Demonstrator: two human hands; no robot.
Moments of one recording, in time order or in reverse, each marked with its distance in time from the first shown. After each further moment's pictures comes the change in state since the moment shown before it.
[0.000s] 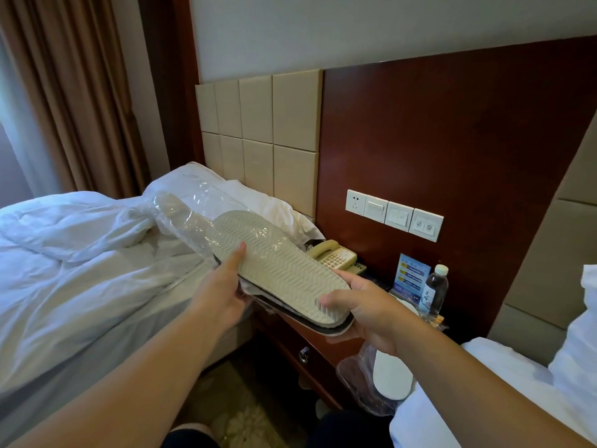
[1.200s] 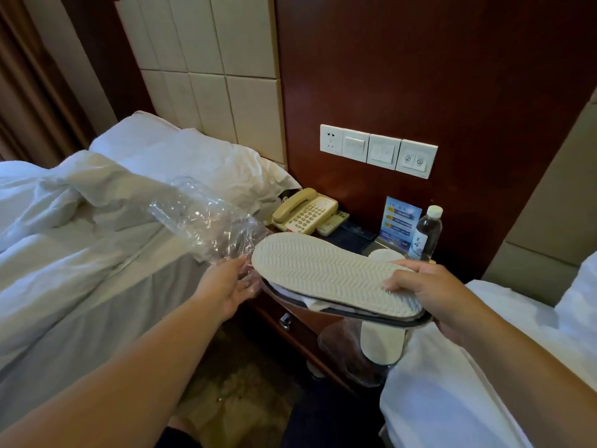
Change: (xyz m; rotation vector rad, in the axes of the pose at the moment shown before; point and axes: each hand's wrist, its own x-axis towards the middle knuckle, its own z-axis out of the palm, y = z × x) left_hand 0.110 -0.107 -0.005 0.331 0.156 -0.263; right_hand 0.003 0.064 -0.139 -0.083 0.500 0.125
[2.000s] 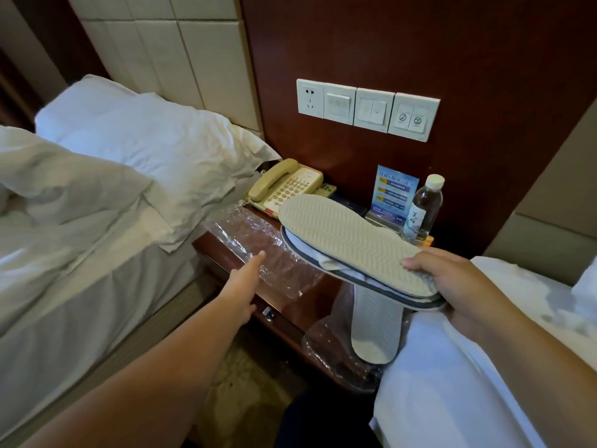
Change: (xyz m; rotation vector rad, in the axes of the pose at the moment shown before) left_hand 0.077 -0.074 0.053 0.395 0.105 -0.190; right_hand 0.055 0.044 -0.042 0.195 0.144 0.092
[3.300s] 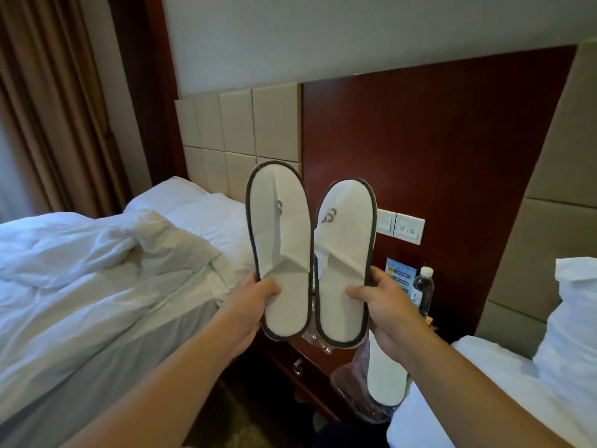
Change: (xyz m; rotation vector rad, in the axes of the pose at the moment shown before) left_hand -0.218 0.041 -0.117 -0.201 -0.333 0.639; right_hand -0.155 -0.072 0.130 0.097 -0.172 -0.321
